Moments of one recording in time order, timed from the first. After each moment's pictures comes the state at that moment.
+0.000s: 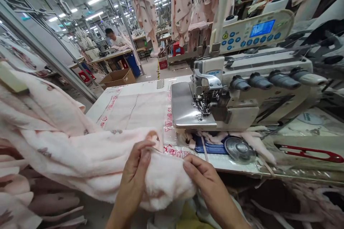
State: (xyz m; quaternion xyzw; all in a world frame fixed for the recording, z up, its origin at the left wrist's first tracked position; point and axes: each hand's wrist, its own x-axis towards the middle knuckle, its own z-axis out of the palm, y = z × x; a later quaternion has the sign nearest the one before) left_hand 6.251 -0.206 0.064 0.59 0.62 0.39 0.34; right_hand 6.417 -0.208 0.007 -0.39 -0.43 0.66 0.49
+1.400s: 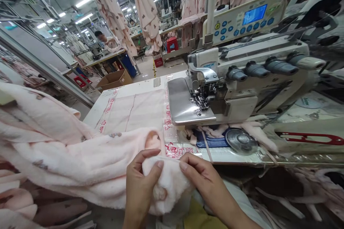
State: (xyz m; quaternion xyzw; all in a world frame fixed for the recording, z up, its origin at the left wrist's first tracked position) left_hand 6.263 -0.208 0.047 0.41 0.65 0.48 0.43; right_hand 6.413 -0.209 0.016 -0.40 -0.48 0.62 0.48
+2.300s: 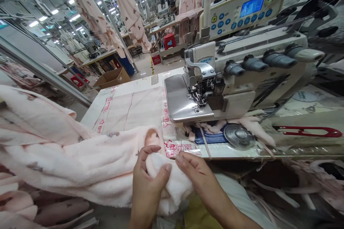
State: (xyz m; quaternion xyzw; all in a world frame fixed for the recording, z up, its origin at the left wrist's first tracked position) left_hand 6.274 -0.213 0.041 0.42 0.64 0.46 0.45; right_hand 6.397 -0.208 0.009 -0.36 -0.37 0.70 0.49
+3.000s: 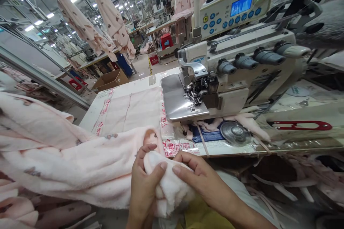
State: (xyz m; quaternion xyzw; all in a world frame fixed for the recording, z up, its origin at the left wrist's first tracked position) left_hand 6.284 -0.210 0.050 0.32 0.59 0.51 0.54; right_hand 6.414 -0.212 0.020 -0.32 -0.38 0.75 0.44
